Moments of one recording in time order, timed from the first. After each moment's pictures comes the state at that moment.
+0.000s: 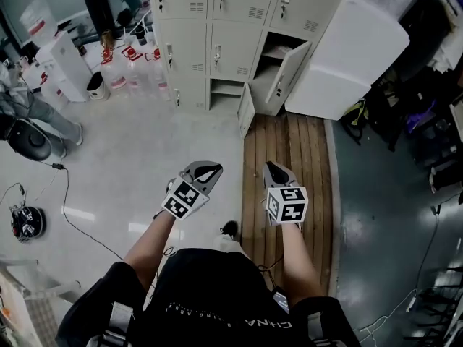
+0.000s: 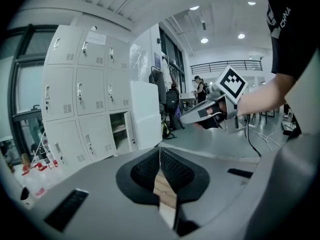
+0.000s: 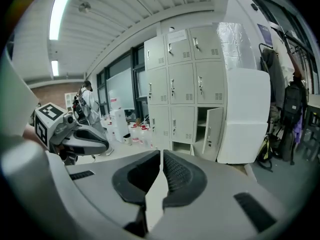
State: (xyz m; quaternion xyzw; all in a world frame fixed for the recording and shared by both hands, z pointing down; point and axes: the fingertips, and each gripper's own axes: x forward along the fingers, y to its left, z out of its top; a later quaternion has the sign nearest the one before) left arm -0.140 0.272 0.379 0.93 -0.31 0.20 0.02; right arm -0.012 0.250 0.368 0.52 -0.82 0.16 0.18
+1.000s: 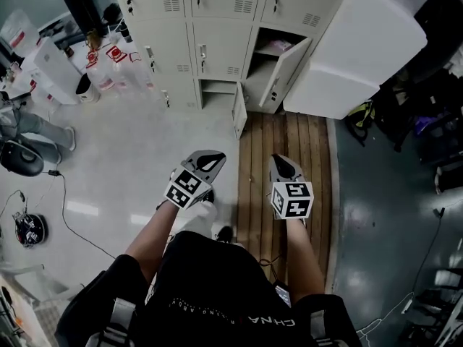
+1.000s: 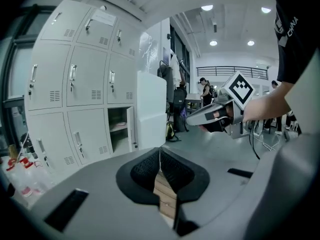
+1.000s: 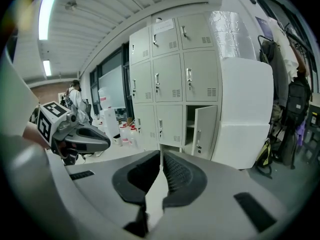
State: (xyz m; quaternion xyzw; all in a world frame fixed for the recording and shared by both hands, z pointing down) left arm -0.065 0.084 0.403 0.93 -0.31 0.19 0.07; right arm 0.070 0.076 0.391 0.53 -0.81 0.17 0.19
